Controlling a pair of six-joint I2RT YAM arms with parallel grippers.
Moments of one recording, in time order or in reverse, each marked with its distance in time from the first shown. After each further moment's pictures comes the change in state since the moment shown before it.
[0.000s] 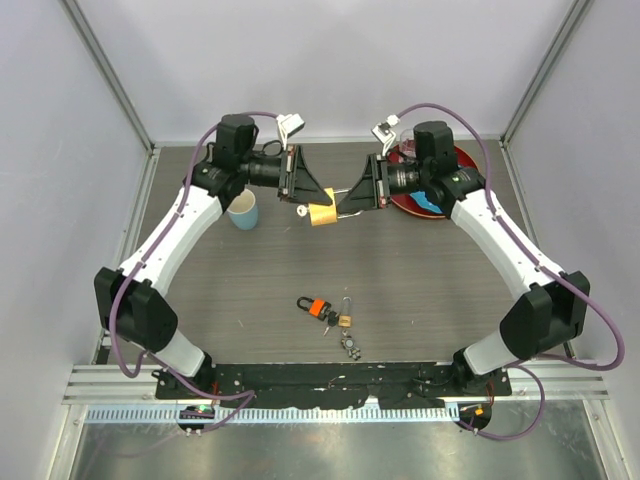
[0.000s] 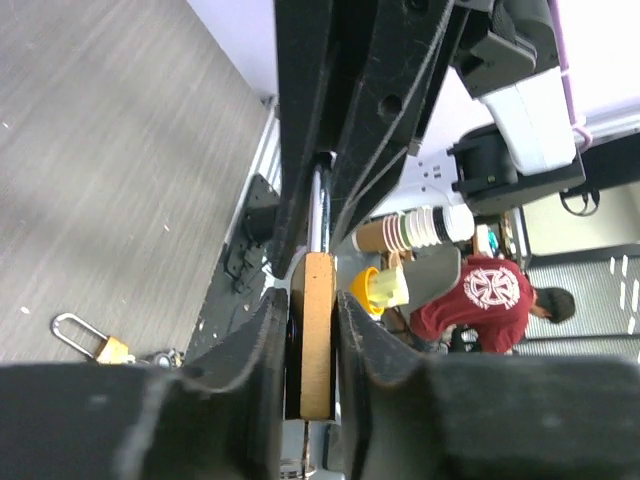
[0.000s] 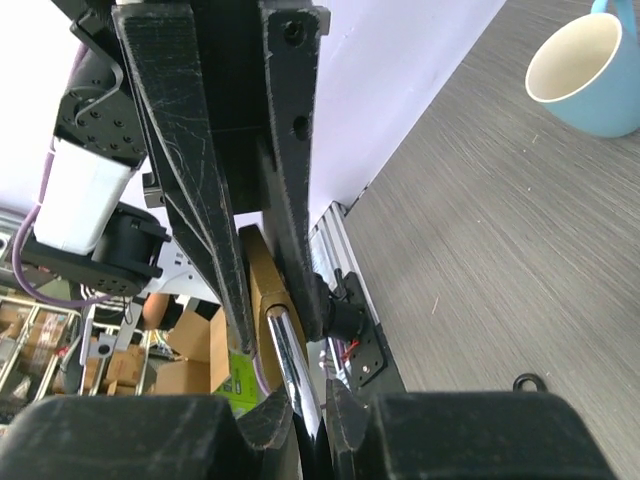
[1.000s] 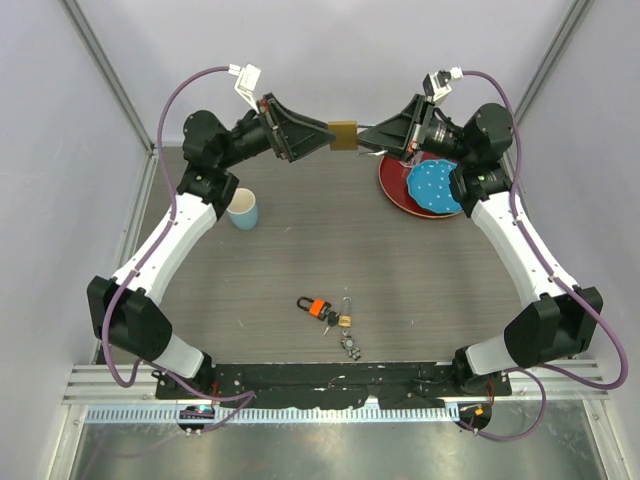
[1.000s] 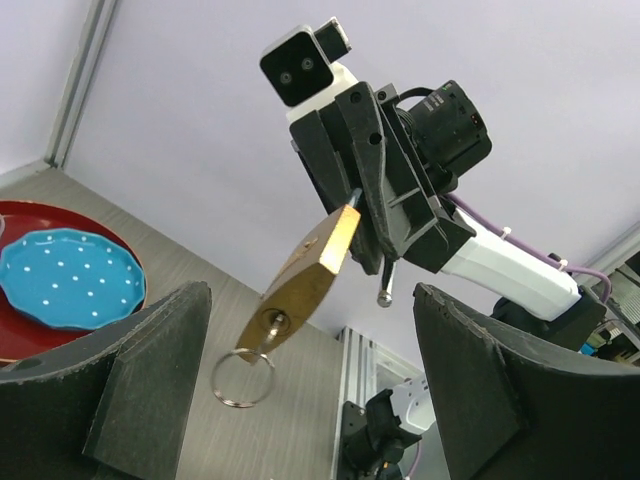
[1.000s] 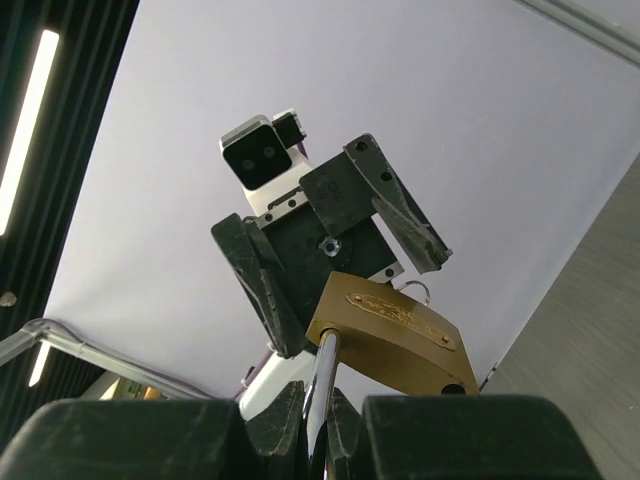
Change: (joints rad) left arm 0.020 -0.058 -0.074 0.856 -0.338 -0.253; right arm -0.141 -0.069 -0.012 0.788 0.123 0.897
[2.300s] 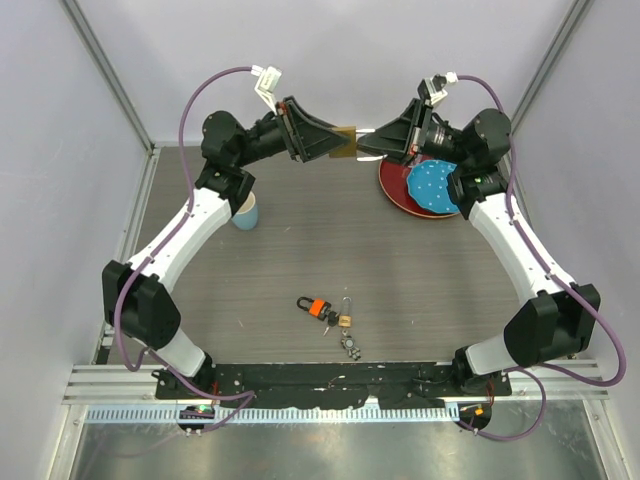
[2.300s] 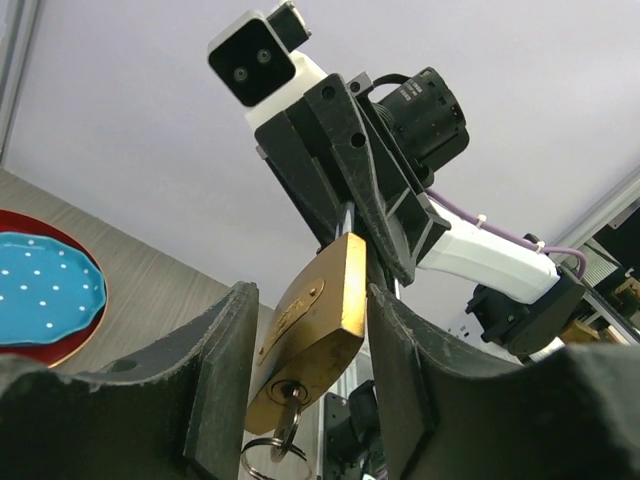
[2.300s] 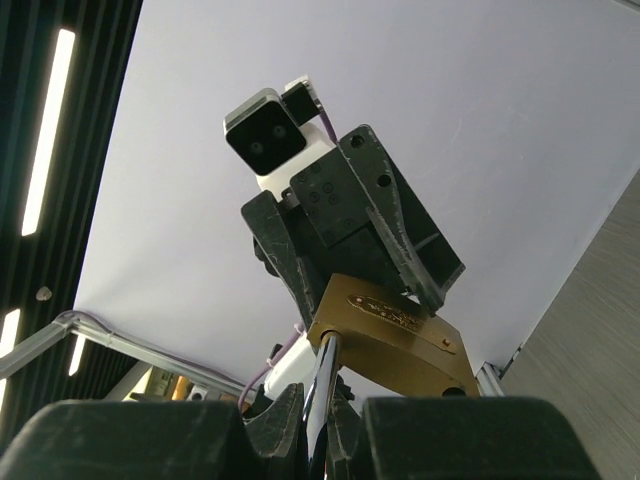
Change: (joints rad) left arm -0.058 0.084 0.028 0.111 0.040 -0.048; right arm 0.000 0.005 -0.032 0.109 -0.051 0.124
